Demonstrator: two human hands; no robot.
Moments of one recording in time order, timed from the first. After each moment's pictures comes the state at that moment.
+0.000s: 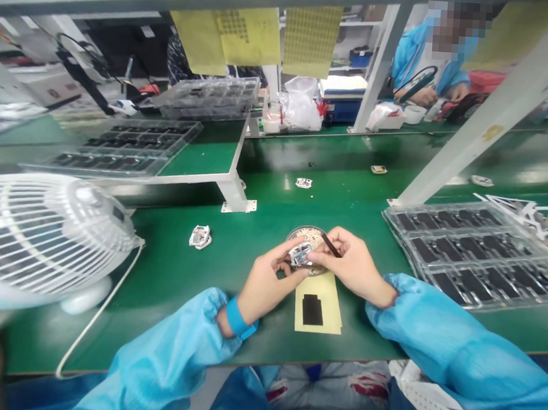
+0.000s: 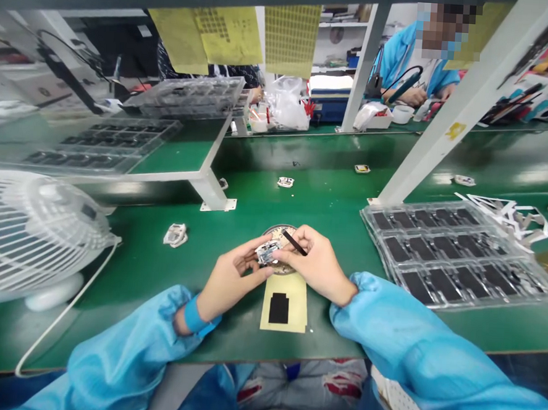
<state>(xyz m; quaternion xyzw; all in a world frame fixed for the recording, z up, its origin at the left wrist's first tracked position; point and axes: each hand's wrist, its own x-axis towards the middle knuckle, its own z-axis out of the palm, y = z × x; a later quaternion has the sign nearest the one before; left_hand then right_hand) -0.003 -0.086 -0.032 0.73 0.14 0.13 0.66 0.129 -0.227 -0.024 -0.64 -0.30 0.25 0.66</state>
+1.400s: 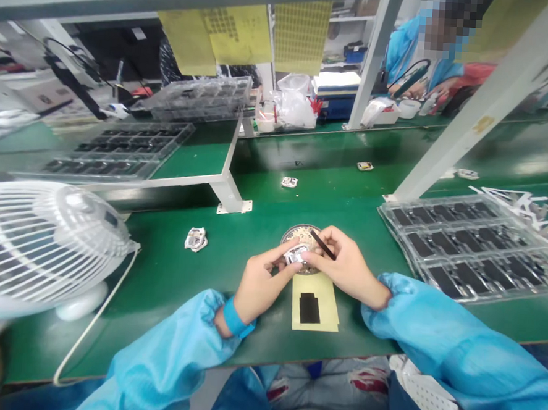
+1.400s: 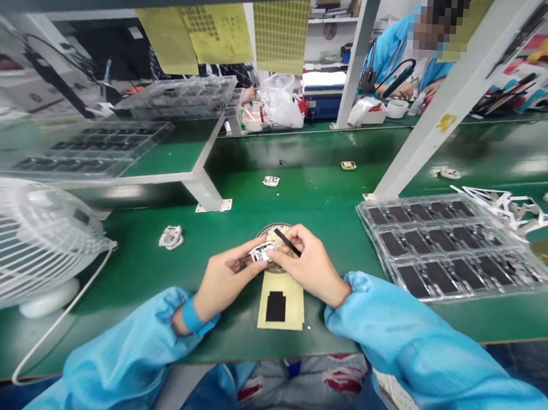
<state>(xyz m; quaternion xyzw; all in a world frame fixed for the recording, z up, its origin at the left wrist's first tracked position) -0.005 -0.086 -0.032 0.77 0.16 0.18 0.59 0.126 -0.228 -0.024 -0.66 -0.30 0.25 0.64</state>
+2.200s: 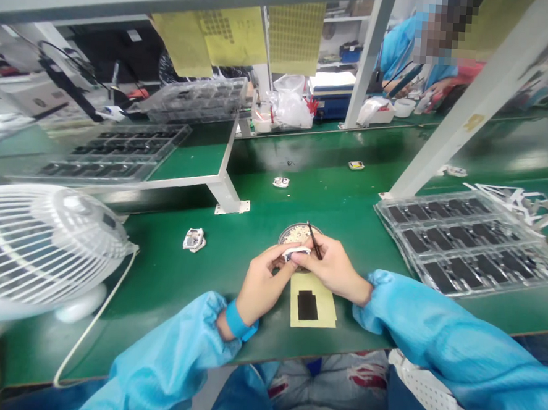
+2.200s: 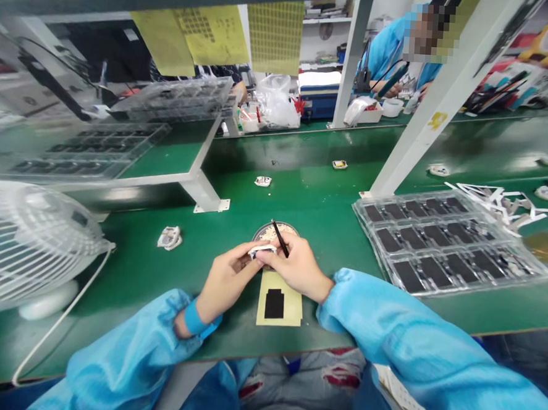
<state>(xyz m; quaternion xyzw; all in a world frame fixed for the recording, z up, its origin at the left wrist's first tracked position) -0.001 -0.093 -0.037 0.74 0.13 0.18 0.64 0.116 -0.216 -0.031 -0.62 -0.31 0.27 0.66</state>
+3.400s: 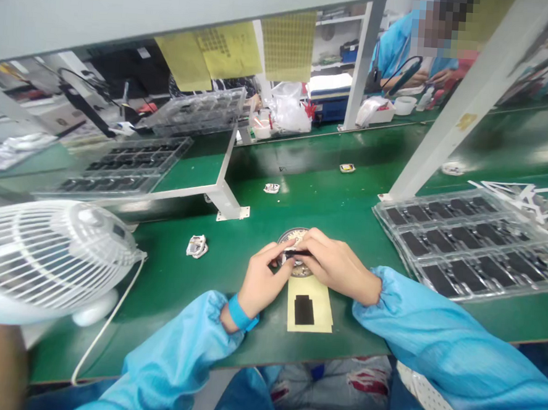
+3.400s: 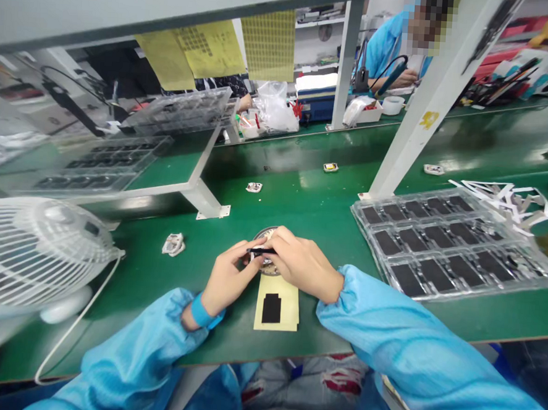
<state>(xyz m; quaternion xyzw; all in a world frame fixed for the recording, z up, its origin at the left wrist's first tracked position) 0.011 -0.088 -0.028 0.86 0.12 0.23 0.43 0.142 -0.238 -0.018 -0.72 -0.60 0.03 0.36</state>
